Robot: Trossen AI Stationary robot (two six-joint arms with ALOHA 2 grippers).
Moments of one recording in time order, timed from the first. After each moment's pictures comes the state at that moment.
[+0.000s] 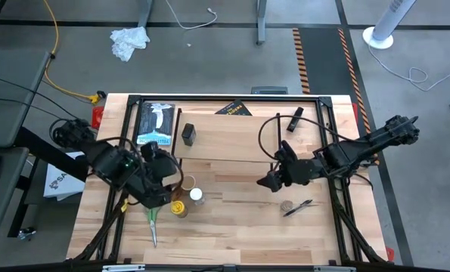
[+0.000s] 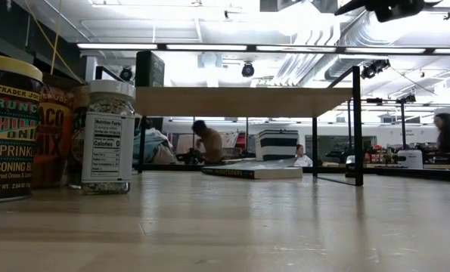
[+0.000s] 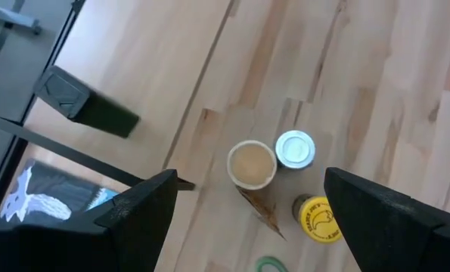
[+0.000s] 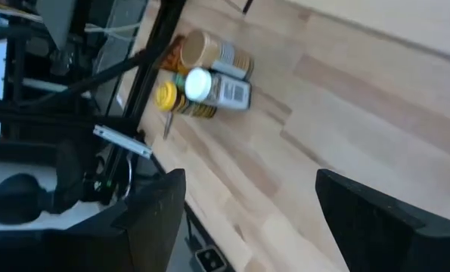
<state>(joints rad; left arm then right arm) -0.60 1.51 1.79 -1.57 -0.54 -0.80 0.41 1.24 1.12 -0.60 0.28 1.37</state>
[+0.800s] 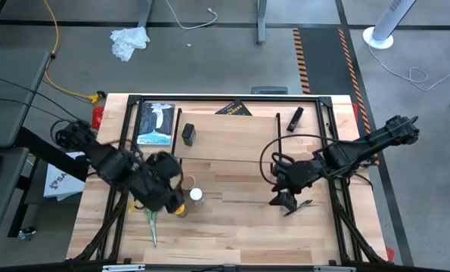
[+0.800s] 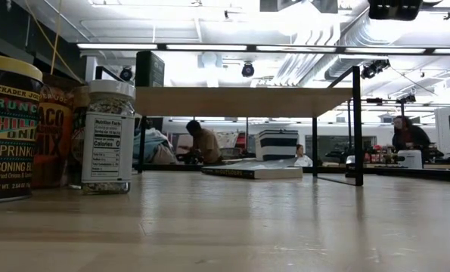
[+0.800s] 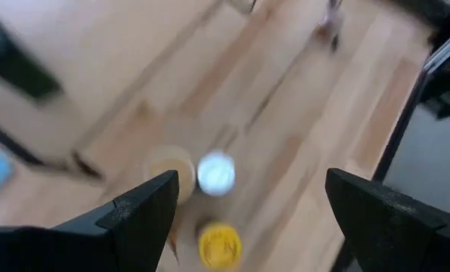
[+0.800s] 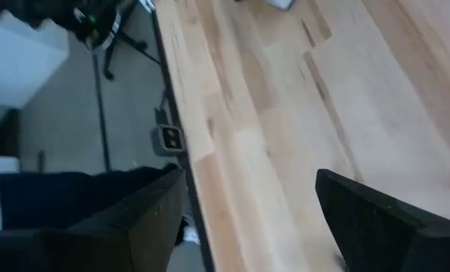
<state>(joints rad) -0.59 1.54 1.79 -1.40 -0.48 -1.14 0.41 1.24 1.12 -0.67 -0.06 0.89</state>
